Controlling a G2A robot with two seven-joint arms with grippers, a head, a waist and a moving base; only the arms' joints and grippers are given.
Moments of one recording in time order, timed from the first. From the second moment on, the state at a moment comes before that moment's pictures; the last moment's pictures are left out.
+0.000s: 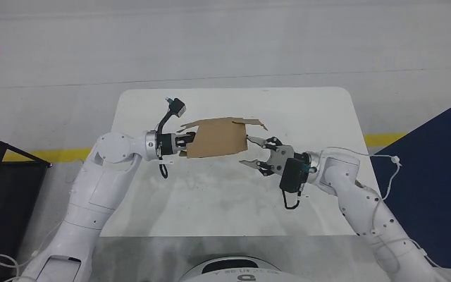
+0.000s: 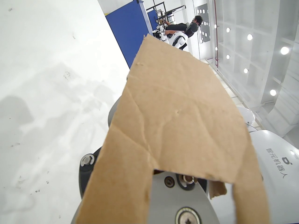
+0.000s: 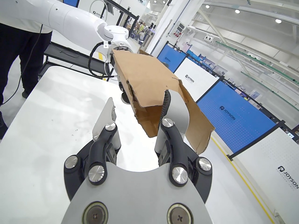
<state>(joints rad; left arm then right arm) 1.13 -1.09 -1.19 -1.49 -0.34 -0.27 -1.16 -1.39 -1.00 1.18 -1.77 -1.72 -0.70 -0.64</state>
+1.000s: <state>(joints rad) 1.15 -1.07 -1.25 -1.59 -0.11 -0.47 -1.05 -1.22 -1.00 1.07 -1.52 -0.99 -1.01 -0.13</state>
